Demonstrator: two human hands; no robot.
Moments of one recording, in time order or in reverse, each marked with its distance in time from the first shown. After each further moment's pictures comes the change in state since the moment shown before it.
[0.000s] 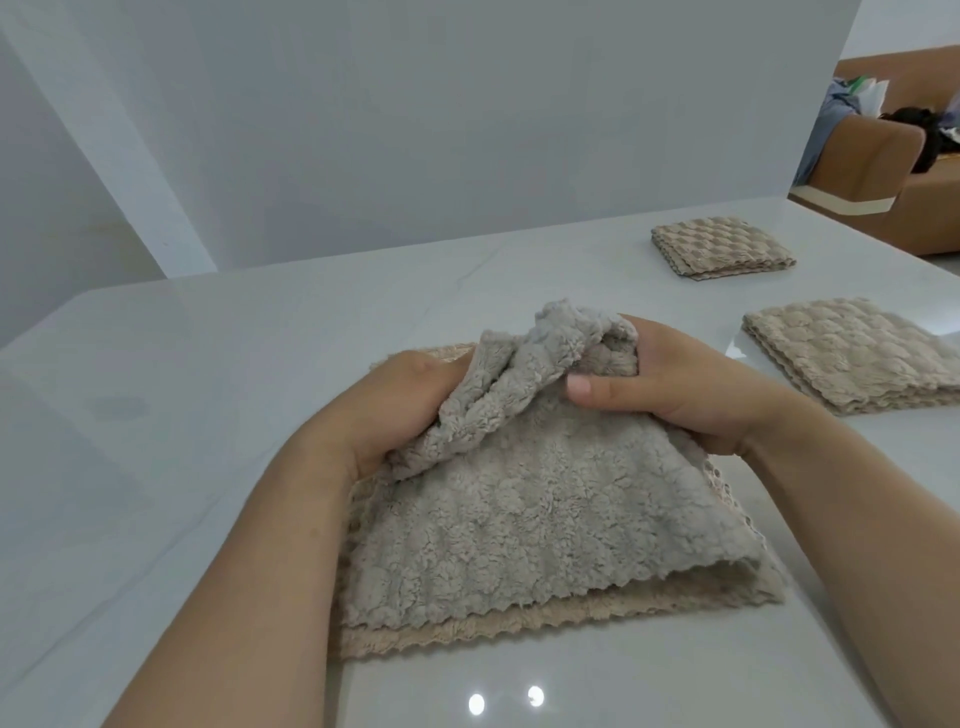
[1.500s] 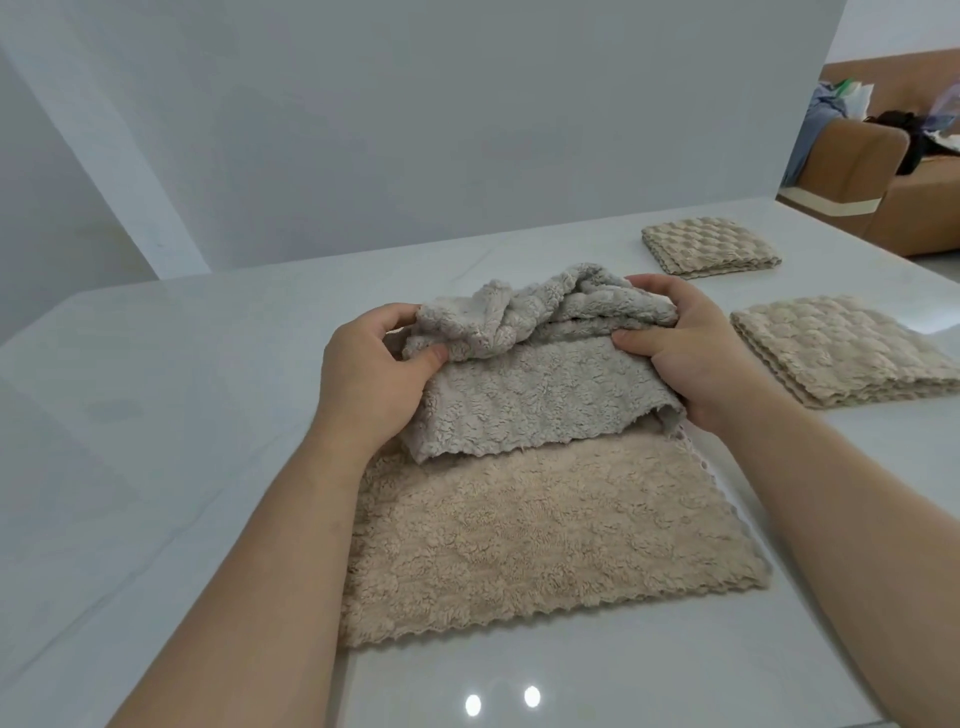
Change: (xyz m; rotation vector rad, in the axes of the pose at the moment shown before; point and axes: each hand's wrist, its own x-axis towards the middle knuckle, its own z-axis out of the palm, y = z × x) left_hand 0.018 -0.016 0.000 0.108 0.659 0.292; right_hand 0.016 0.029 -0.028 0.073 0.722 0.139
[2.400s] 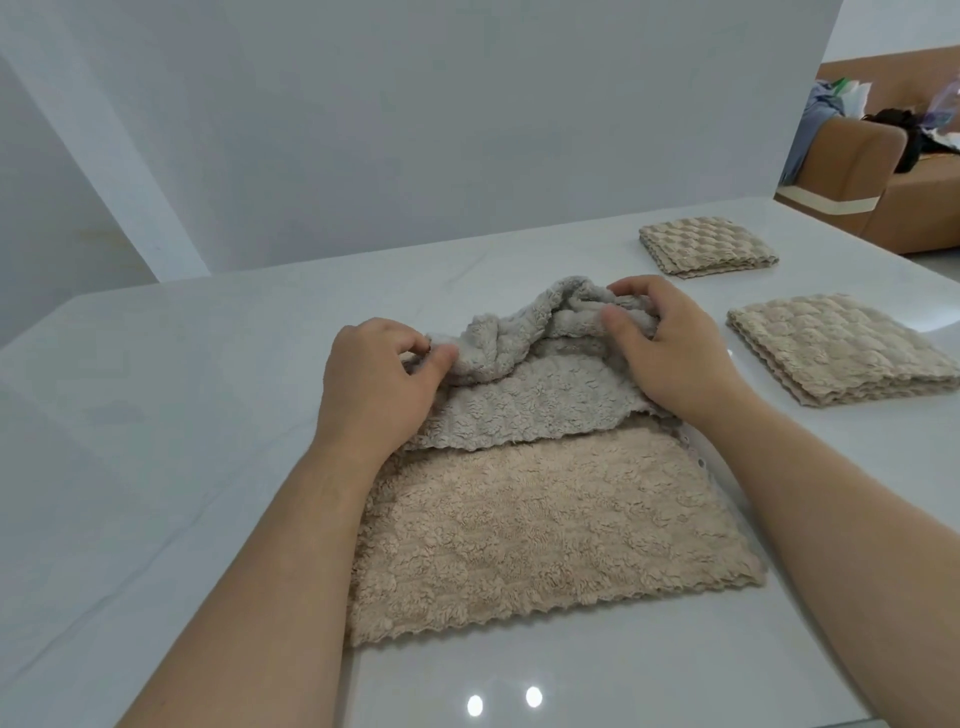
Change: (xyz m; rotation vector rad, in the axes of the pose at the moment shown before) left_hand -0.001 -0.008 0.006 0.388 0.007 0.143; right_hand -0.004 0.005 0.003 -0.587 0.104 -0.333
